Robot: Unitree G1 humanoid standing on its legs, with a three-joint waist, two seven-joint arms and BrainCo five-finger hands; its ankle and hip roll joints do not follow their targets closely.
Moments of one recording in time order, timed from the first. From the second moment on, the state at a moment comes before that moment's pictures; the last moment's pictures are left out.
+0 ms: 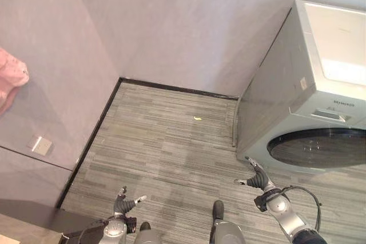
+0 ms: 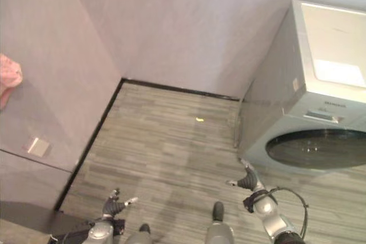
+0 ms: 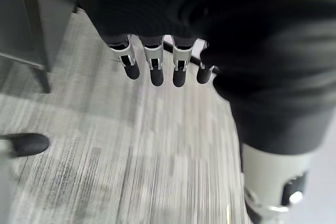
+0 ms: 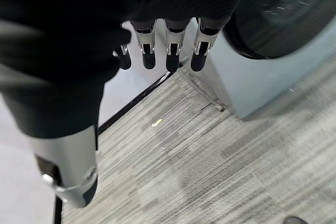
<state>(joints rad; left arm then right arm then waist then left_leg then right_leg) -0.07 0.27 -0.08 1.00 -0.23 -0.21 0.24 -0.04 -0.43 0.30 0.59 -0.15 -0.13 -0.18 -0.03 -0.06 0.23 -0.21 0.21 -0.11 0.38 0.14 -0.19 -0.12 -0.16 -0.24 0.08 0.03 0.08</state>
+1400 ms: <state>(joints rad) -0.05 0.38 -0.18 0.88 -0.06 -0.18 0.25 -0.02 -0.33 0.38 0.54 -0.17 -0.13 -0.15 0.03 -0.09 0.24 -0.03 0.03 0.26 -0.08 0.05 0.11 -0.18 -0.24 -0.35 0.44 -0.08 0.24</state>
